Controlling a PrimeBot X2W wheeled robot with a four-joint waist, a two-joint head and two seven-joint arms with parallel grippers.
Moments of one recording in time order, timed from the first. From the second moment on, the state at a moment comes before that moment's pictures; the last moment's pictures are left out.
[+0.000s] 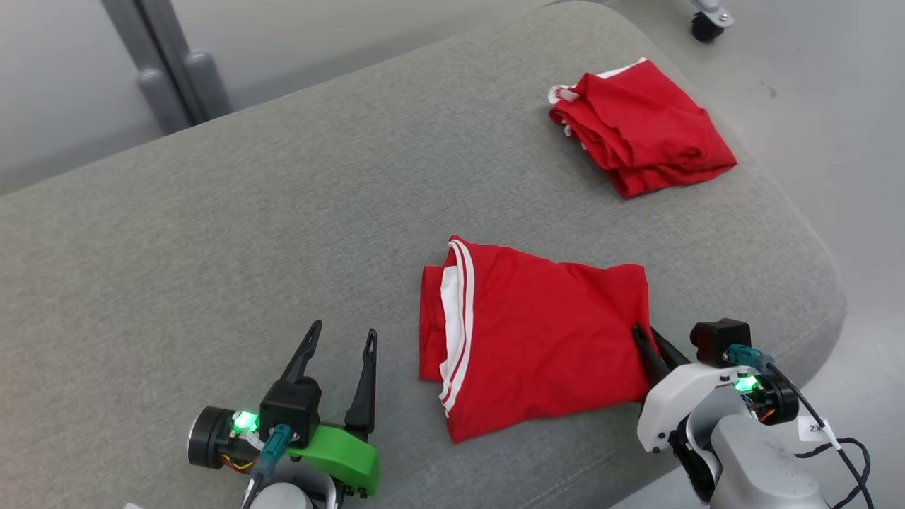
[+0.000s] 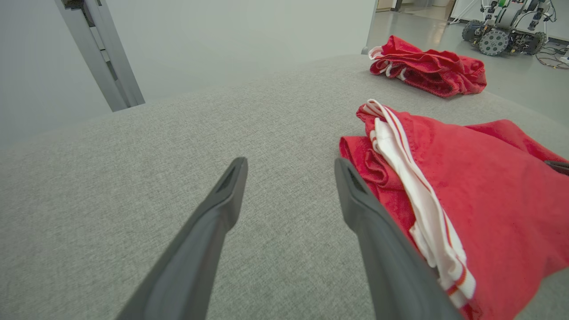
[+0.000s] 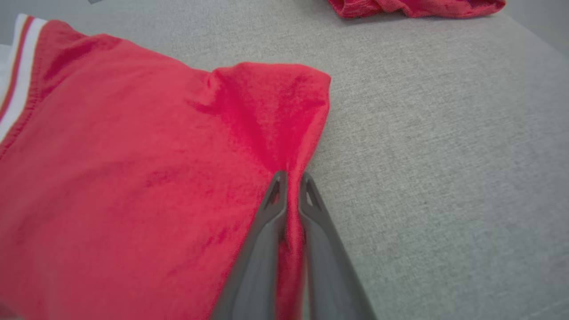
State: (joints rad) left arm -0.14 0.05 -0.31 0.35 -0.11 -0.02 -0.26; right arm -0.44 -0.05 0.15 0.90 0.24 0.13 -0.26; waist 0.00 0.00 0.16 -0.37
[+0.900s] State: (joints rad) left arm -0.25 0.06 -0.27 0.38 -0.03 -0.06 -0.26; right arm -1.08 -0.19 0.21 0.98 0.16 0.13 -0.20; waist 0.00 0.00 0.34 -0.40
